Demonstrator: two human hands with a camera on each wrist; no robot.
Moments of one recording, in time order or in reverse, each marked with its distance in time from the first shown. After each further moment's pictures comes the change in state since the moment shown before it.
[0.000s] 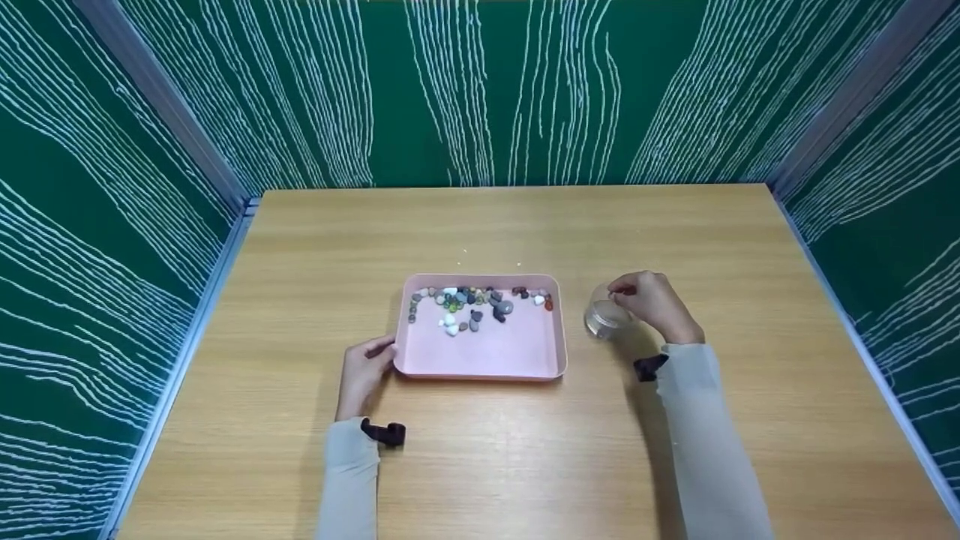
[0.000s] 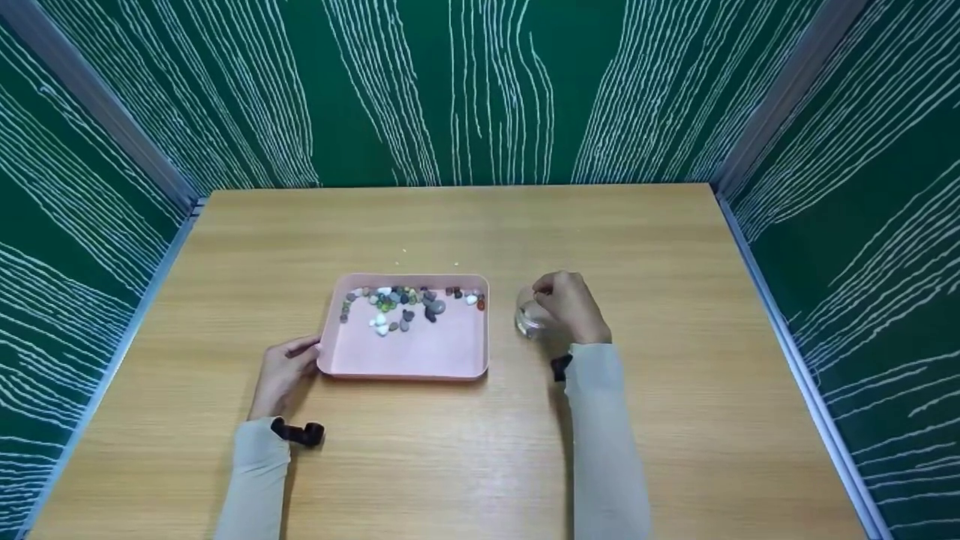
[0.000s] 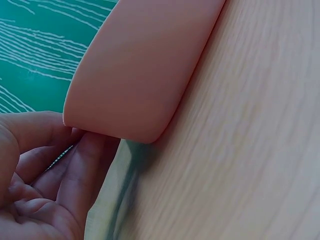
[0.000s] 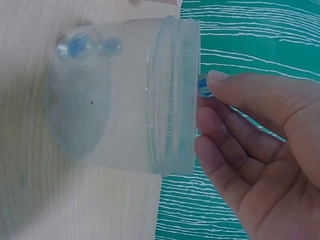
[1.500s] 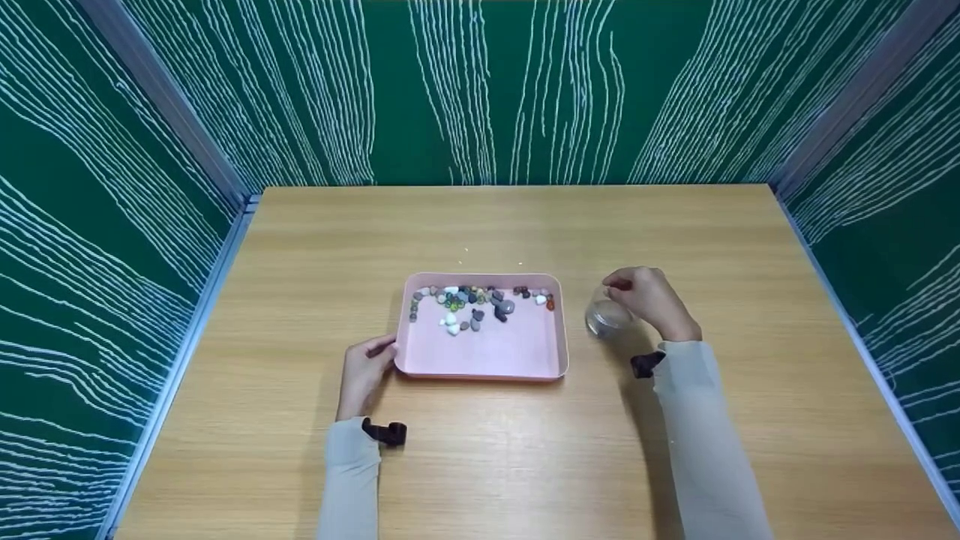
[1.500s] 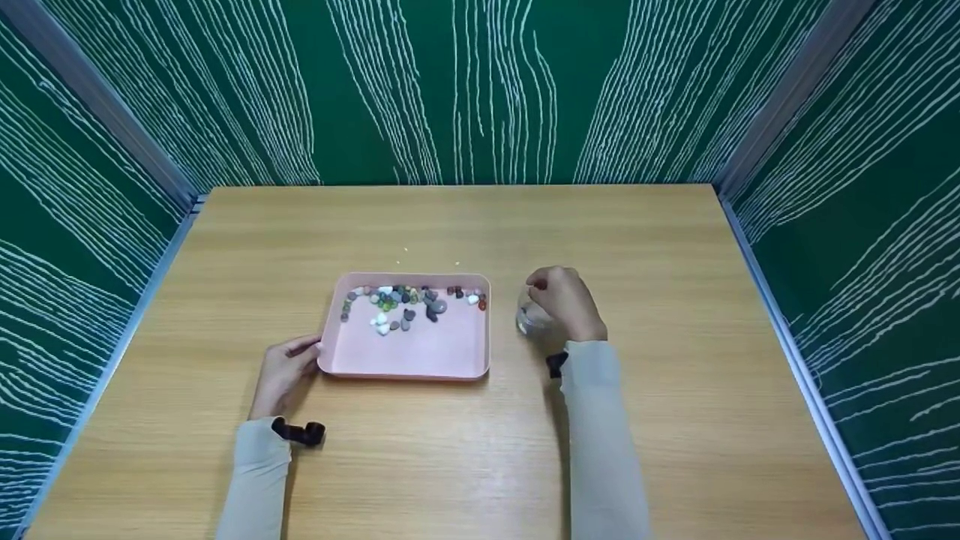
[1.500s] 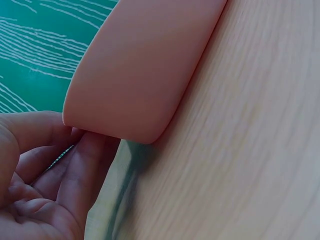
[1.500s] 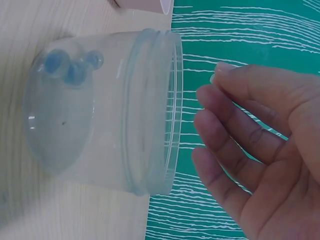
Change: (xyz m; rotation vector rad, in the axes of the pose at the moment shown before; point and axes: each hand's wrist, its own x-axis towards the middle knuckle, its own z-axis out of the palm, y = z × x) left_hand -0.001 0.001 0.001 0.009 0.020 -0.016; right_hand 0.005 -0.019 -0.001 0.005 0.004 0.028
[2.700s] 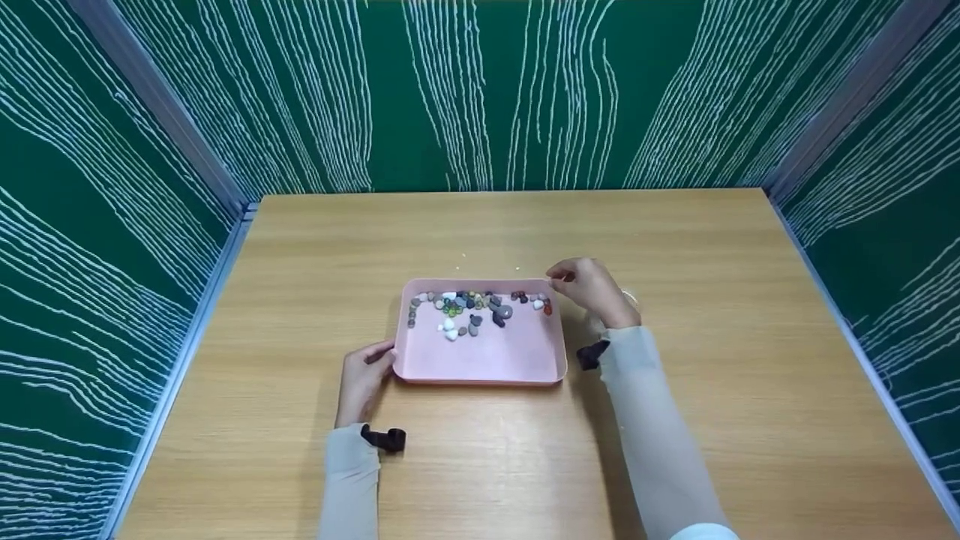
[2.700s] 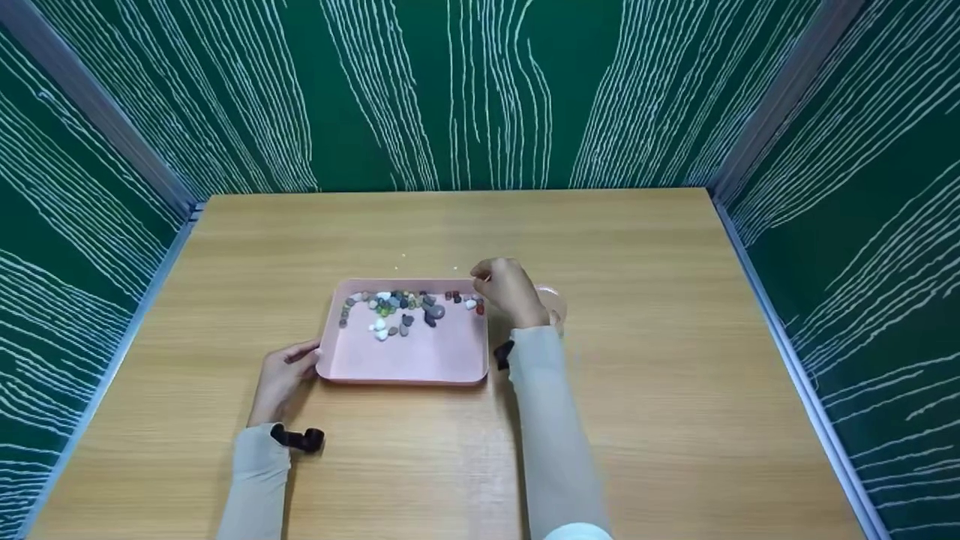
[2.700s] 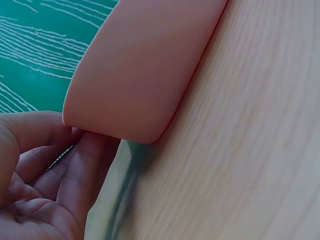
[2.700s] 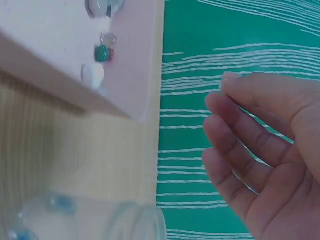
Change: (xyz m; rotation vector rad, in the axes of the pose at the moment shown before) left_hand 0.000 0.000 -0.001 -0.068 -0.019 -0.018; right_hand 0.035 -0.056 0.037 0.054 -0.010 -0.015
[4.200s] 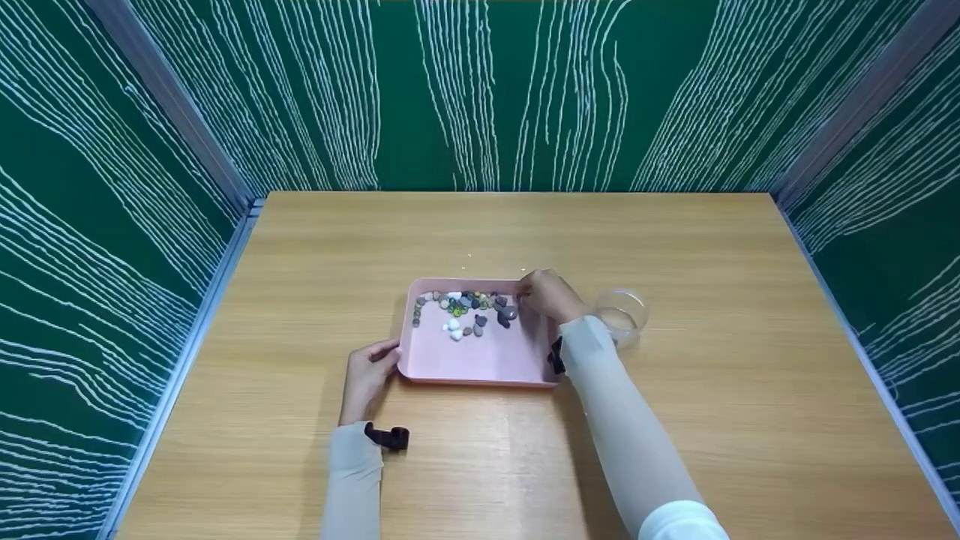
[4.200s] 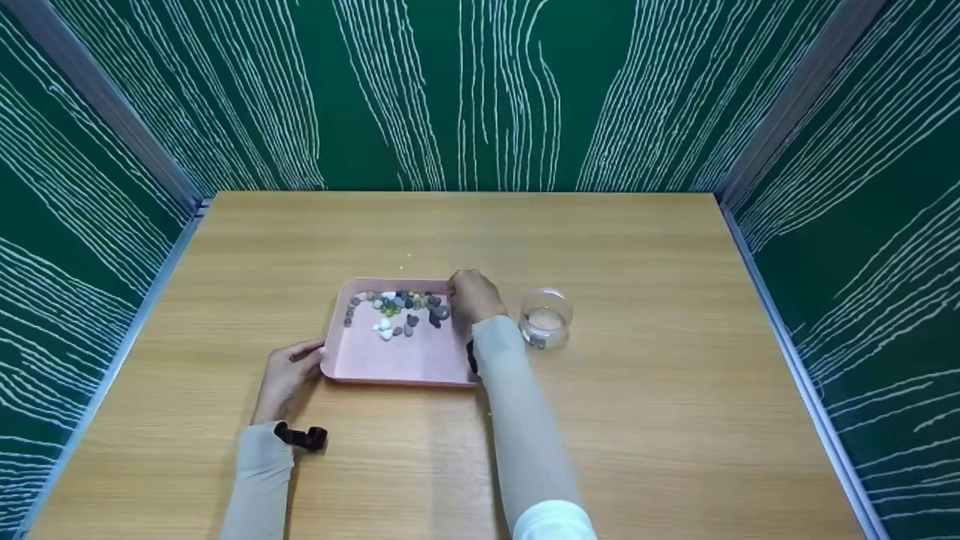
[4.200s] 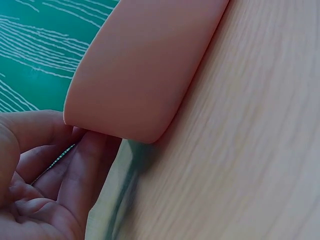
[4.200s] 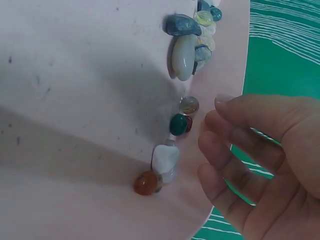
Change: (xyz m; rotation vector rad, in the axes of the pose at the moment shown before) left_hand -0.001 0.000 0.000 -0.004 -0.014 0.033; right_hand 0.041 -0.010 0.061 -0.299 -0.074 -0.190
